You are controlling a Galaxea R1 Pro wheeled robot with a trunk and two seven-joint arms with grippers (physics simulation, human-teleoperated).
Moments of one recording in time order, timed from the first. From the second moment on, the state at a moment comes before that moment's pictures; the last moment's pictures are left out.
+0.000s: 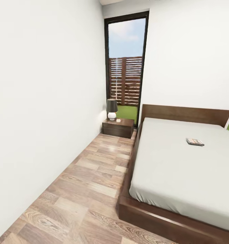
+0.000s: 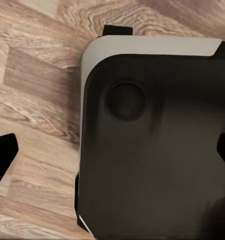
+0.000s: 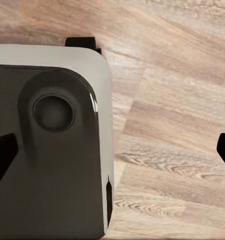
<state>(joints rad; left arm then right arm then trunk) -0.04 0.03 -0.01 -0.13 0.10 0.12 0.02 -0.05 -0.12 -0.01 -0.13 -0.01 0.11 0.07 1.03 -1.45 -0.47</state>
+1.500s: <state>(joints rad) 0.03 0.03 0.00 -0.01 -0.01 -0.01 -0.01 -0.04 0.02 -0.01 -0.02 -0.01 -0.03 0.01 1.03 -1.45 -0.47</state>
